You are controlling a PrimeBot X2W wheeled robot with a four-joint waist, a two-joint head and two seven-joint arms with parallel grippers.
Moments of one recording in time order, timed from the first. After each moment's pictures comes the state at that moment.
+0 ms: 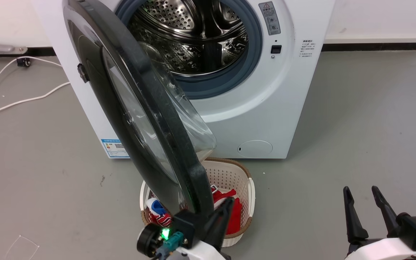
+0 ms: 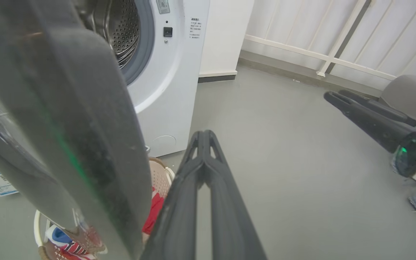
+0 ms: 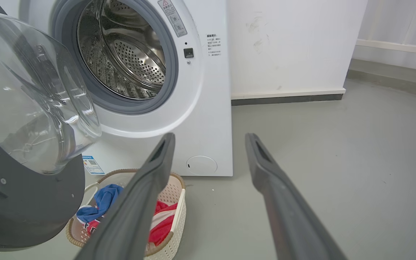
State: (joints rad) left arm -0.03 0.08 -0.56 -0.02 -0.28 0.02 0.03; right arm 0.10 -0.05 -0.05 0.03 0.14 0.13 -0.13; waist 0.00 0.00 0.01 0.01
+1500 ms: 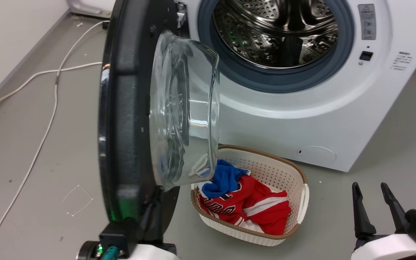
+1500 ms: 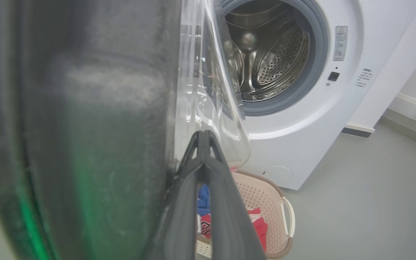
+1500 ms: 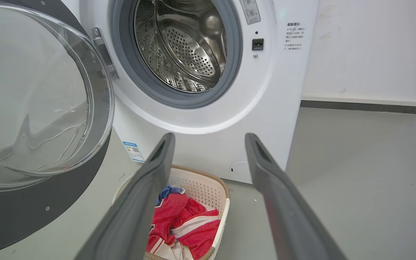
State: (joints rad) left arm 0.07 0.15 -0.38 -0.10 -0.30 0.24 -0.13; right arm 0.09 -0.05 -0.09 0.04 0.14 0.13 -0.13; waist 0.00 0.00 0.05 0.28
